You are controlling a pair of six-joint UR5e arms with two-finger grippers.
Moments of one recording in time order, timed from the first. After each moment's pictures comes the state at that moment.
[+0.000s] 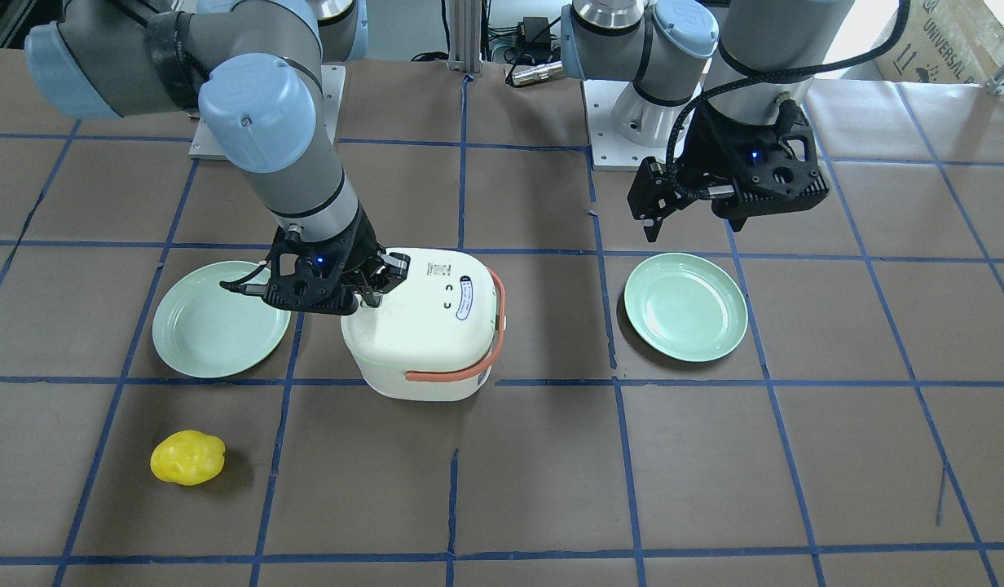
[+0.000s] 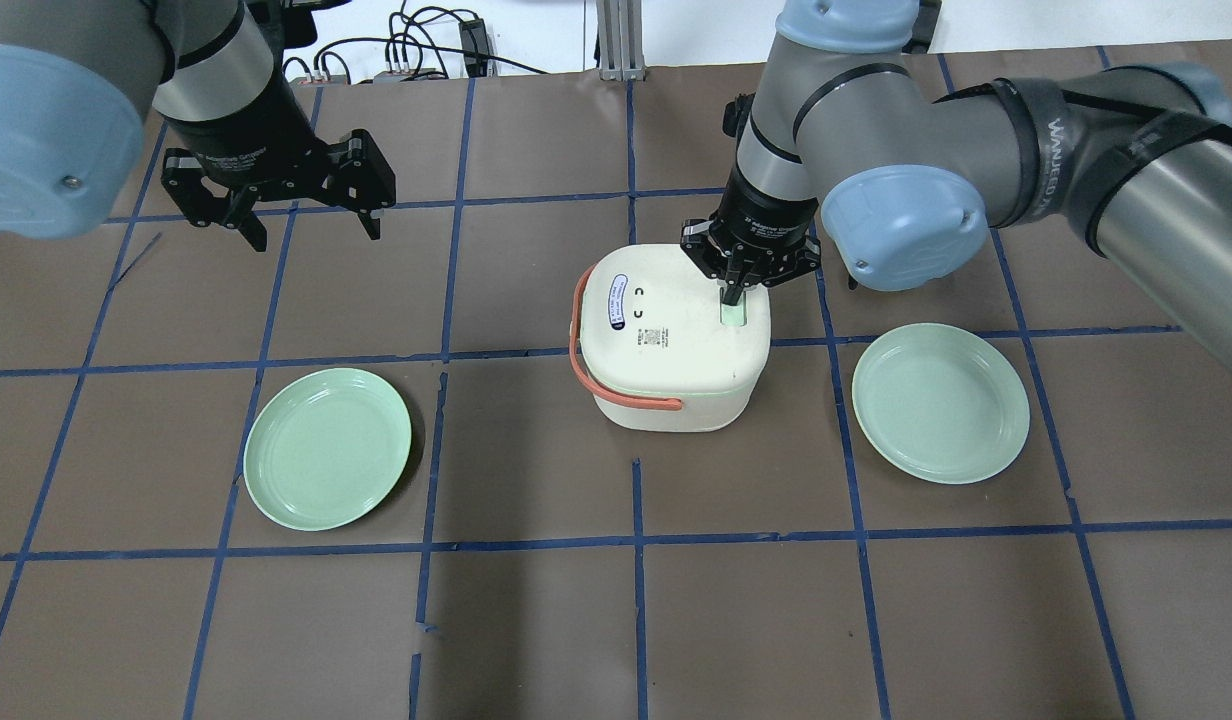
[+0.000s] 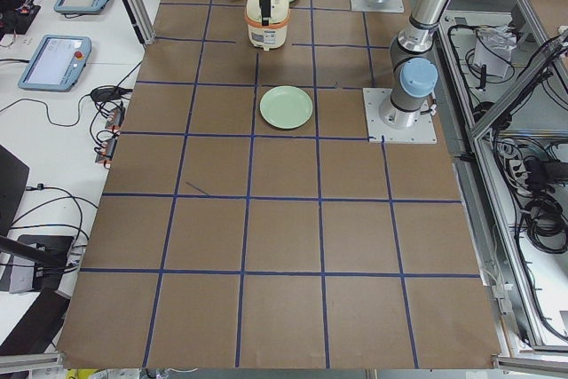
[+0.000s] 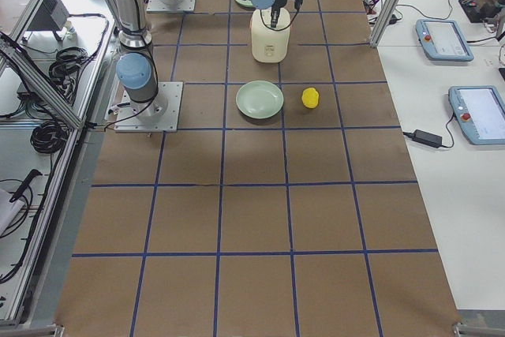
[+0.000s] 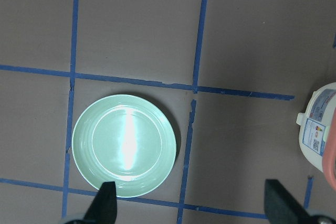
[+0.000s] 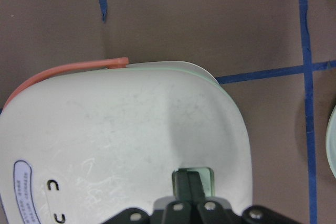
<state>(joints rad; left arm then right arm) -1.60 -1.60 -1.56 -1.52 1.64 -0.14 1.75 -1.36 1.68 -1.87 -1.43 0.33</state>
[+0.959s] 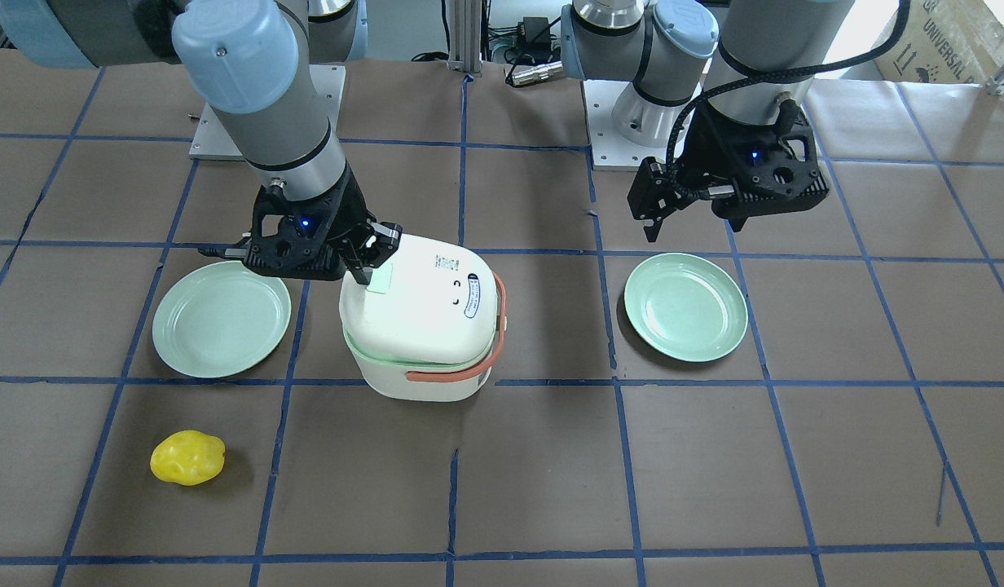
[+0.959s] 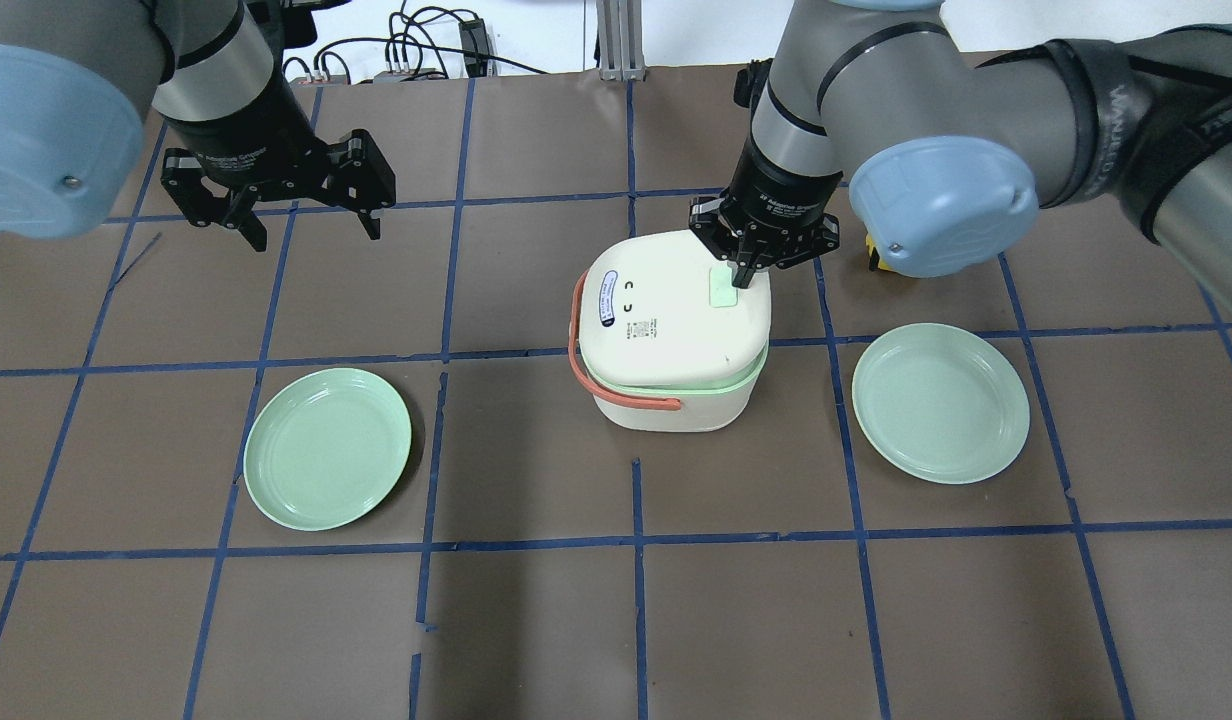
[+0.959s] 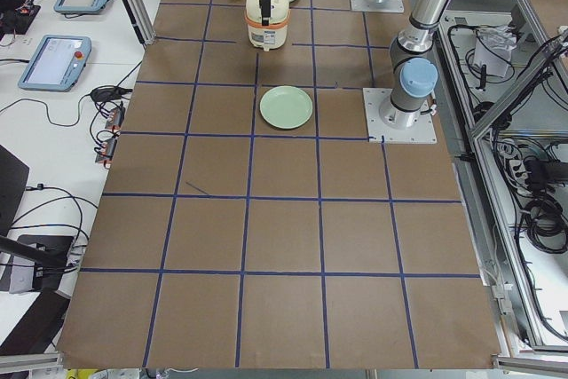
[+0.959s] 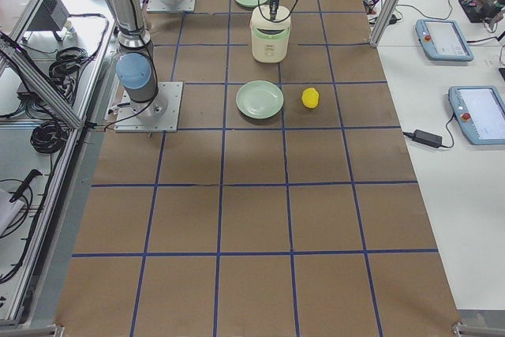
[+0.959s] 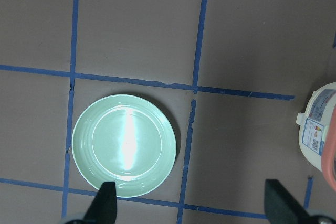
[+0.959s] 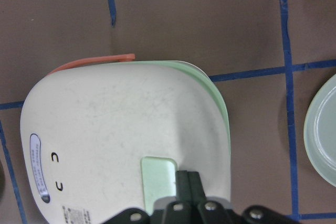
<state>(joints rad) -1.60 -1.60 -1.56 -1.52 1.64 -0.14 1.74 -1.43 1.63 -1.78 -1.44 0.30</state>
